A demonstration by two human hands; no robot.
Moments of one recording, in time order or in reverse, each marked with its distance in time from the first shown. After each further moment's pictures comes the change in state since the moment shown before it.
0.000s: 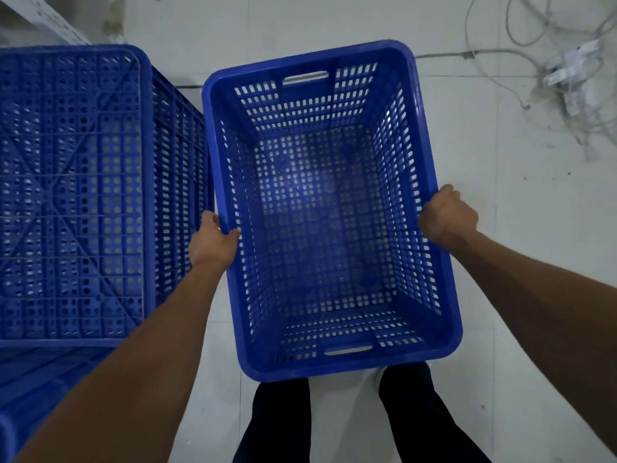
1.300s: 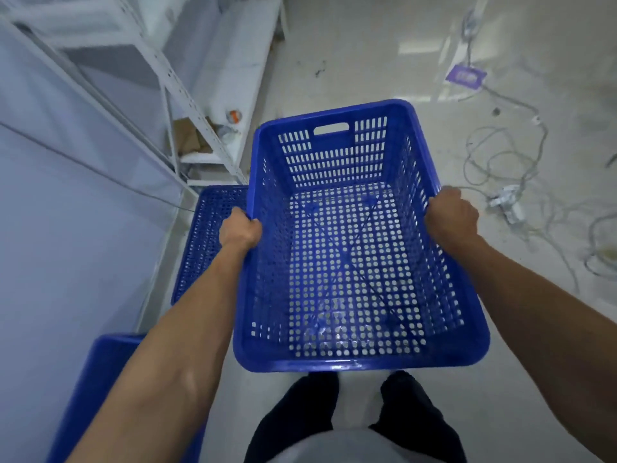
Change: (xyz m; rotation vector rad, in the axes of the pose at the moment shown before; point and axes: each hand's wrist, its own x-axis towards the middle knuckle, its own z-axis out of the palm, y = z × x) left_hand -0.330 0.057 -0.365 -0.021 0.284 0.125; right_hand -0.336 -0.007 -0.346 0.131 0.391 -0.332
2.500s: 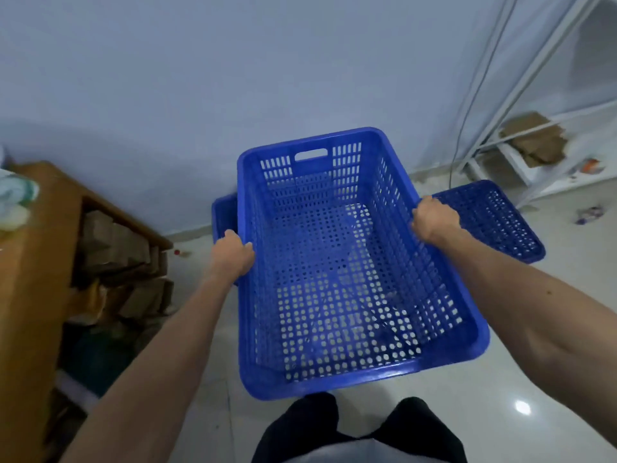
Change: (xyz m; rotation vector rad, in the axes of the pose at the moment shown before) left_hand -0.358 -0.557 -0.062 -0.329 0.344 -0.922; right_hand -0.363 -0.455 0.173 -0.462 -0.363 -1.220
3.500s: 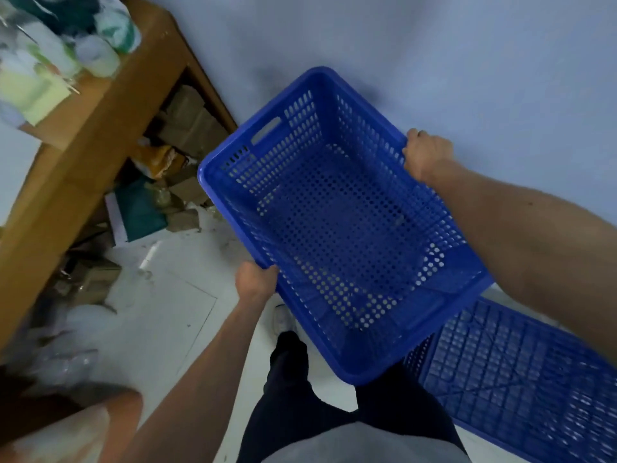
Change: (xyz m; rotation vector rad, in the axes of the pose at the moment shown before) left_hand 0.080 -0.012 0.076 -0.802 0.109 -0.967; right_hand 0.313 -0.371 0.015 -0.422 -0.004 -0.917
